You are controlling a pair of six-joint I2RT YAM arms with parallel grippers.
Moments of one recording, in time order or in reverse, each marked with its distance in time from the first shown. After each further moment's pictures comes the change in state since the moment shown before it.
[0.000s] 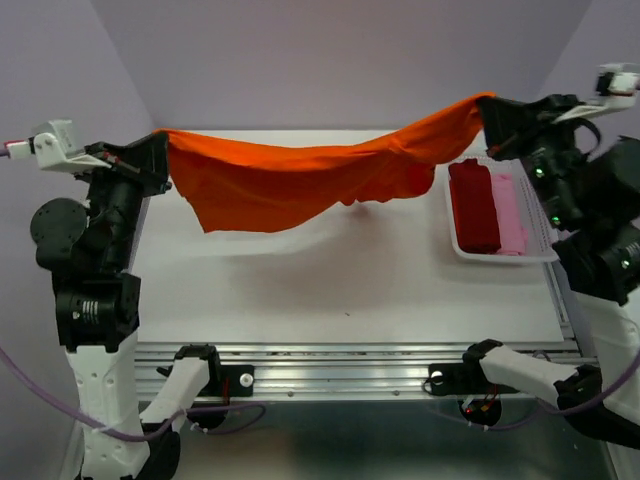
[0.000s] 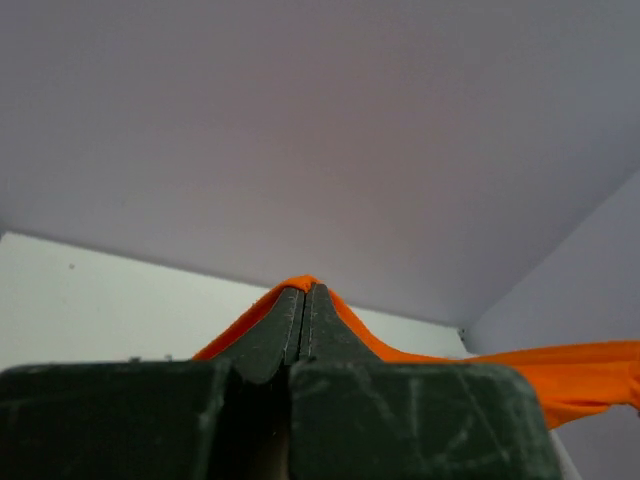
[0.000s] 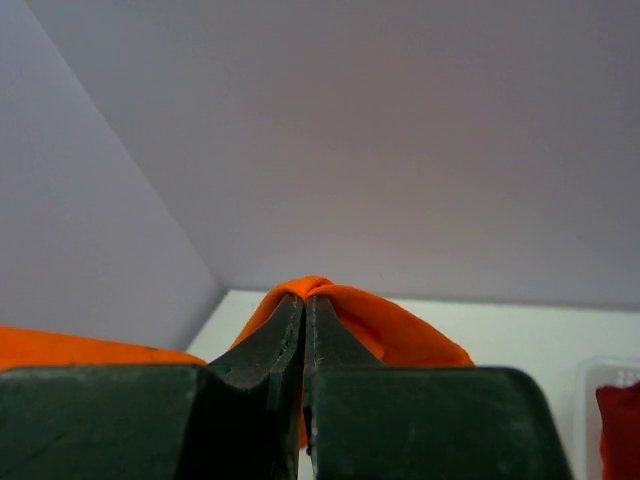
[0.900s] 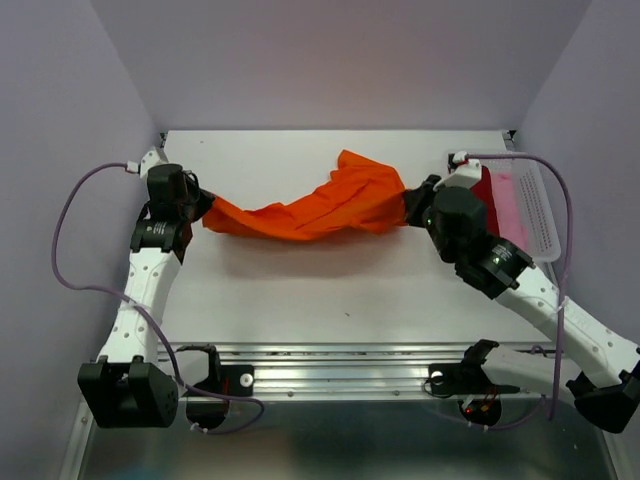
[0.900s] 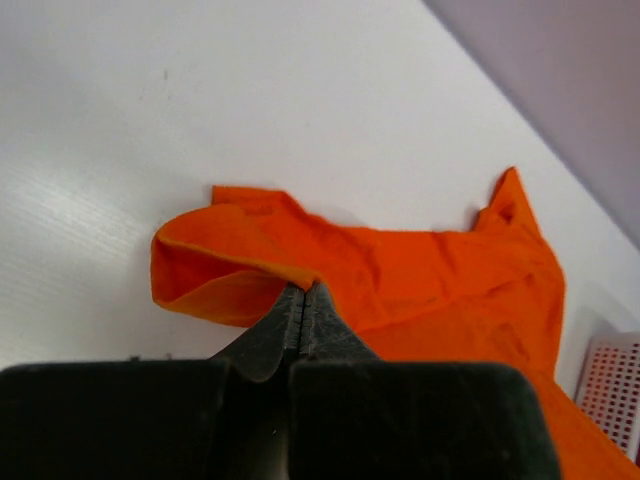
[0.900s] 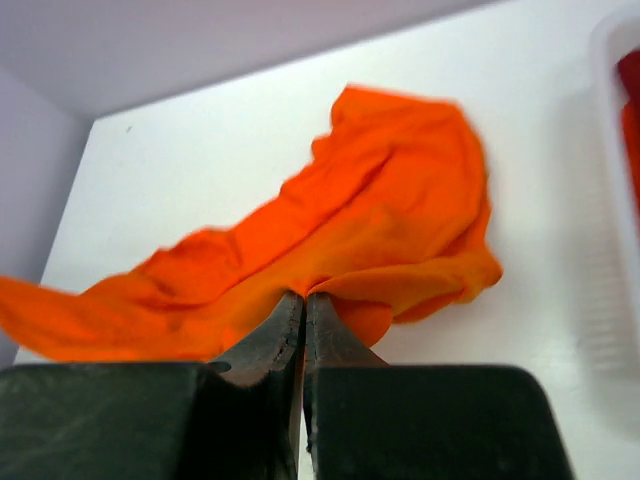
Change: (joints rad) left arm 0.000 0.267 -0.472 -0.013 -0.202 -0.186; right arm 0.283 -0.089 -0.693 0.096 0.365 0.311
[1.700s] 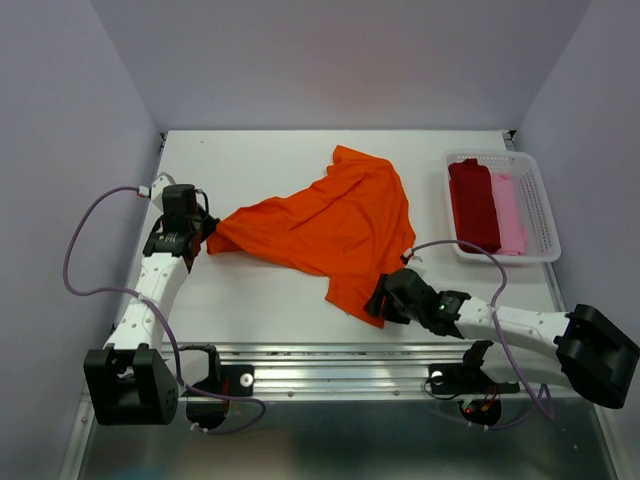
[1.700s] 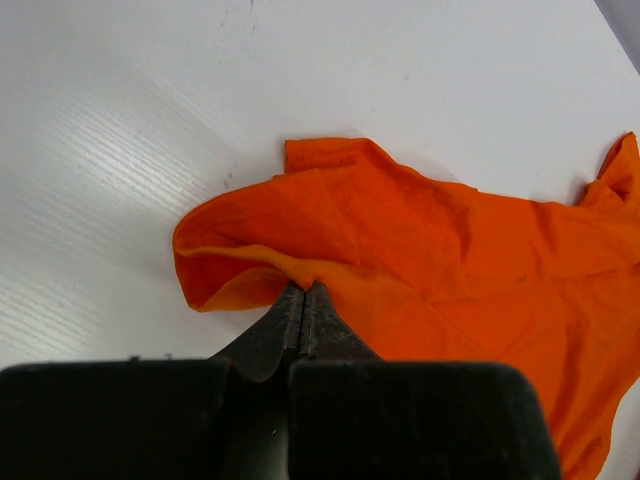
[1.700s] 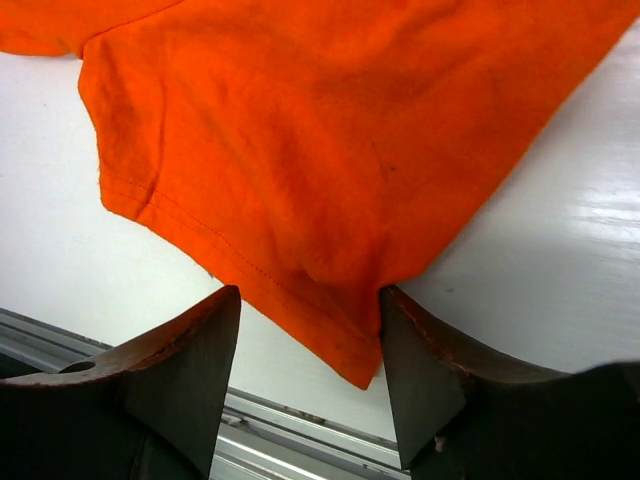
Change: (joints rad) left arm 0.000 0.008 -0.135 0.034 -0.064 -0.012; right arm 0.145 0.118 -0.628 0.157 -0.383 0.468
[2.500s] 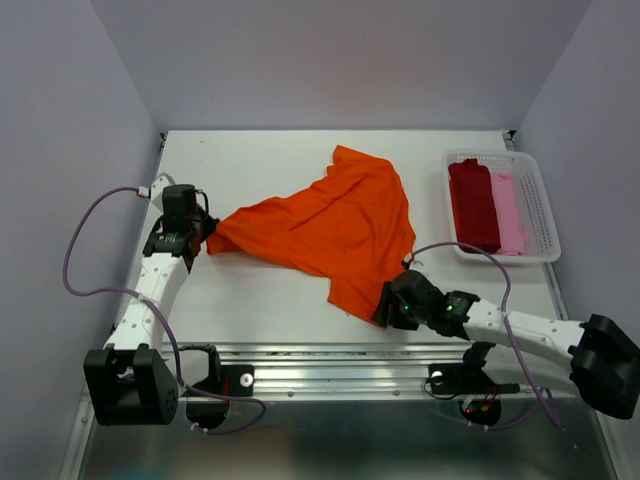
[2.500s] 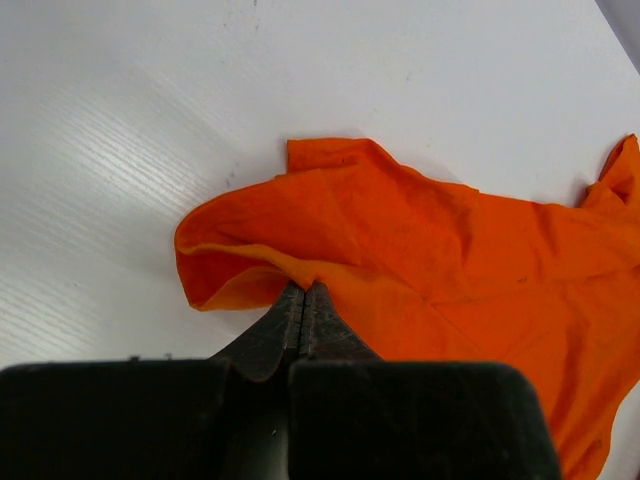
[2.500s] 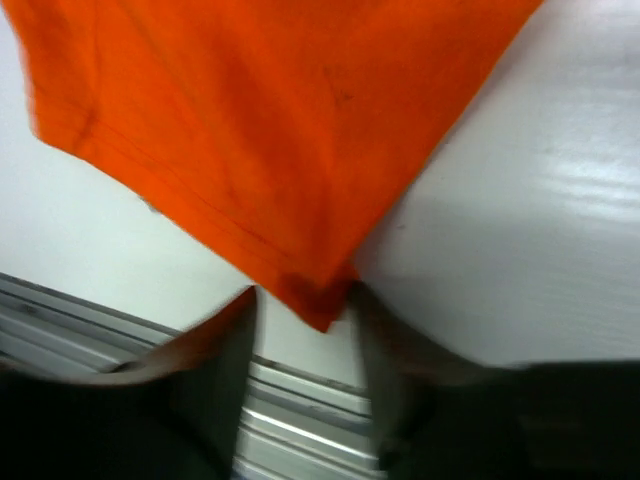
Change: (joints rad) left arm 0.000 -0.005 0.000 -0.003 -0.005 -0.003; right arm -0.031 -0.059 -0.002 -0.124 -0.072 -0.112
